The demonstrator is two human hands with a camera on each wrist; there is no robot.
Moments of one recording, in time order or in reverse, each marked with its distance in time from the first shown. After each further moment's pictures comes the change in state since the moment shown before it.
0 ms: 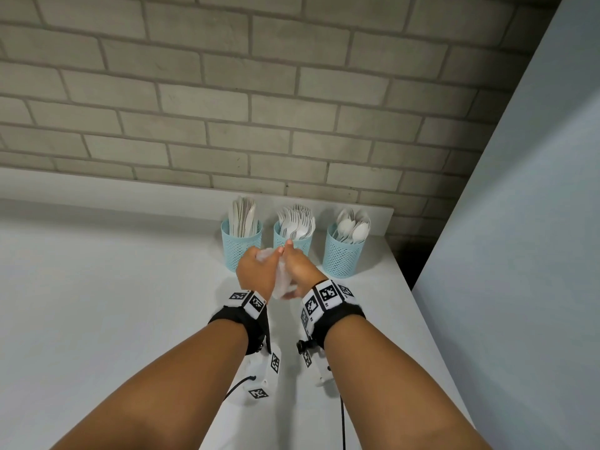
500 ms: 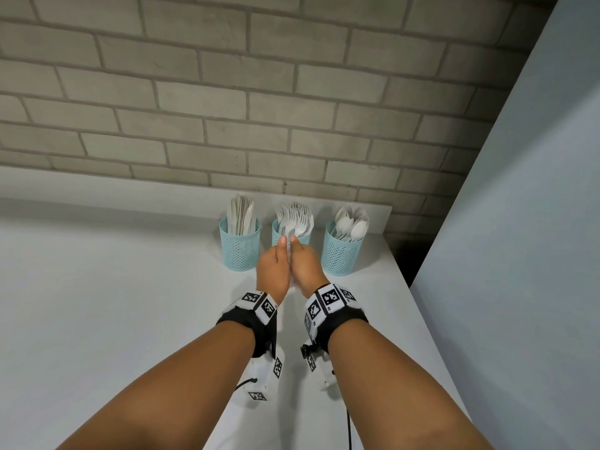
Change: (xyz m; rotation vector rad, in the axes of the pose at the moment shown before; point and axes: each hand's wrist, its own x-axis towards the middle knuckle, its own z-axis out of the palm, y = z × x) left_hand -0.019 0.007 0.015 -0.227 -0.126 0.178; right_hand 0.012 0.011 -0.002 -0.094 0.222 -0.248
